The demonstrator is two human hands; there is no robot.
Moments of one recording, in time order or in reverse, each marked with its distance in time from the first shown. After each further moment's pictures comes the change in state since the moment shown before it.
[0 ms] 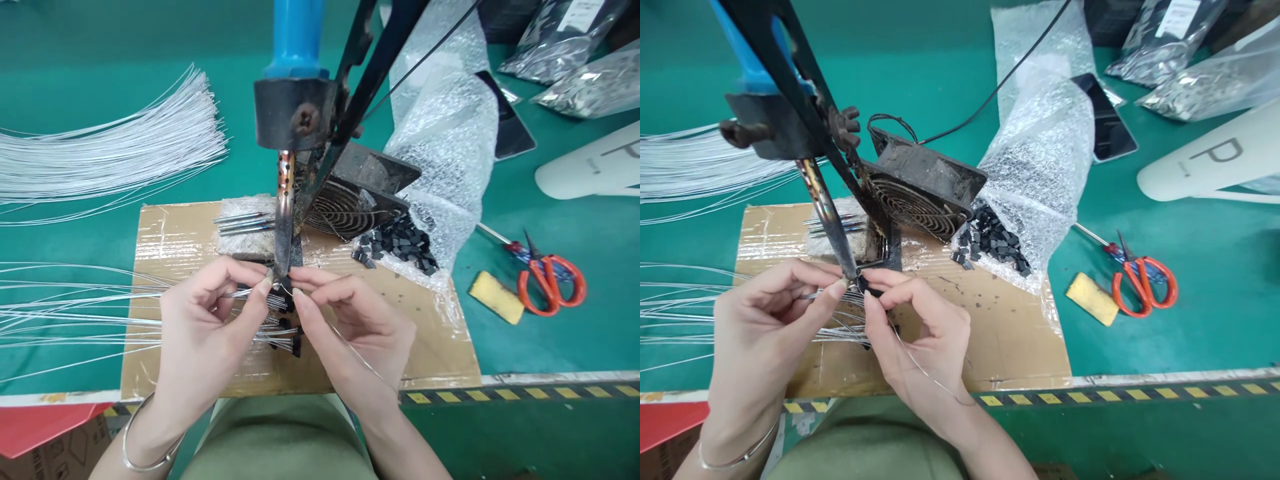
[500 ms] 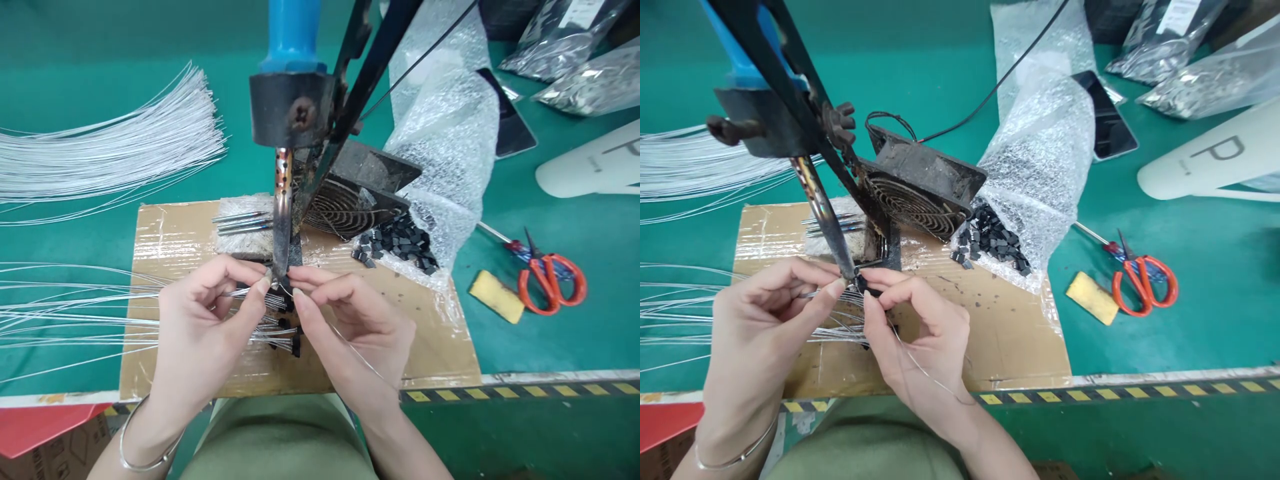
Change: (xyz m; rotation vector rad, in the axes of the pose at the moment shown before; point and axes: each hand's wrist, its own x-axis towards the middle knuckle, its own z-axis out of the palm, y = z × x) left_hand 0.003 -0.001 -0.002 0.020 -0.016 -0.009; right_hand 0.002 -0.003 -0.002 -0.030 -0.027 0.009
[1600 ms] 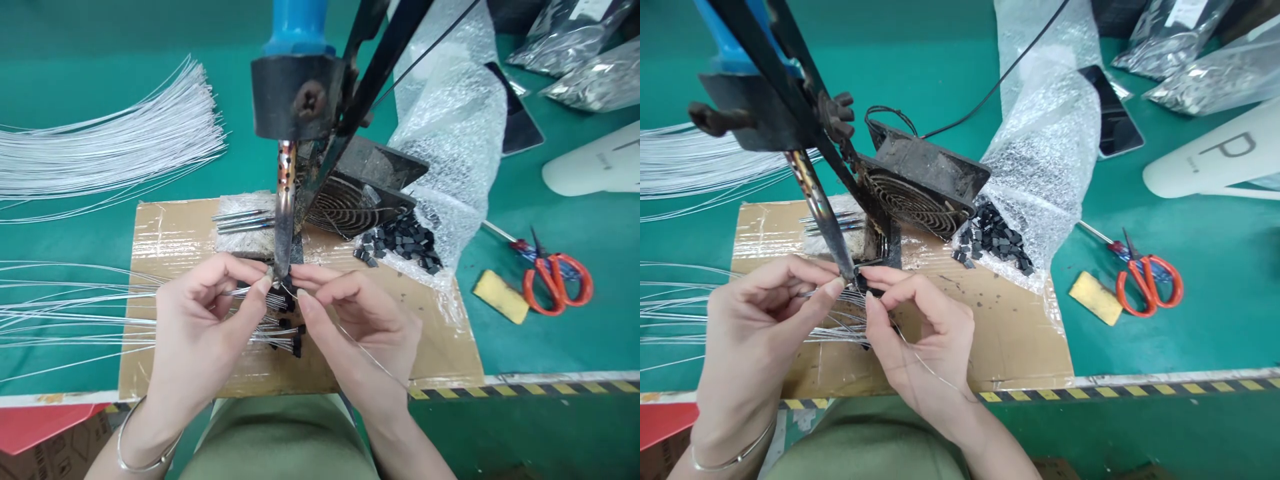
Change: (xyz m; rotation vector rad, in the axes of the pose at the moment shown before) left_hand 0.001 0.001 -0.001 -0.016 -0.002 -0.020; right_hand 0.000 0.003 0.000 0.118 0.002 0.030
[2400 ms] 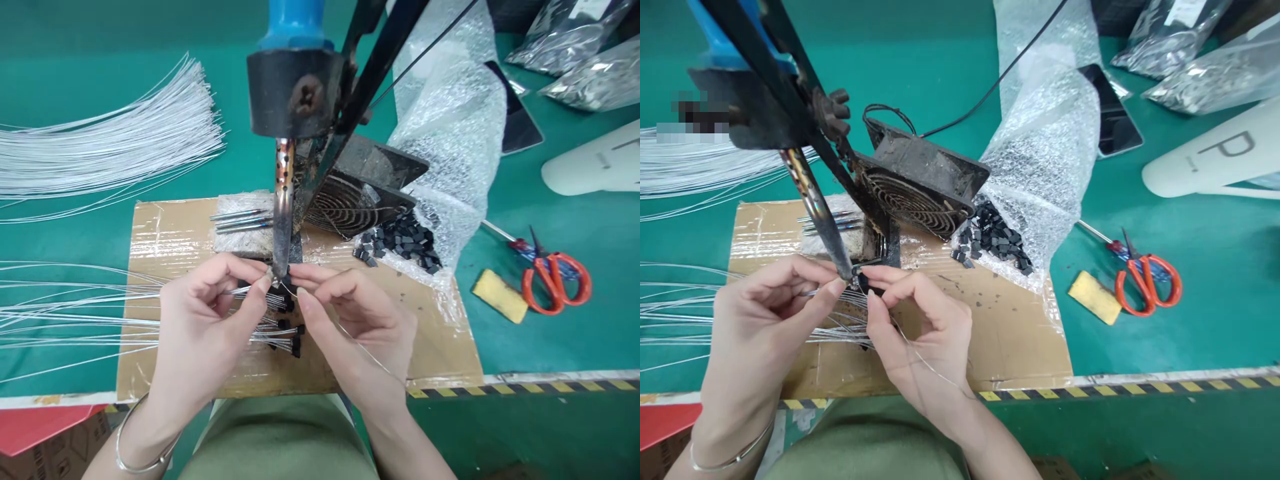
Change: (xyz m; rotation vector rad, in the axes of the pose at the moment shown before) left_hand 0.002 0.000 0.002 0.034 -0.009 -0.016; right_hand 0.004 -0.004 -0.003 -0.092 -0.014 0.061
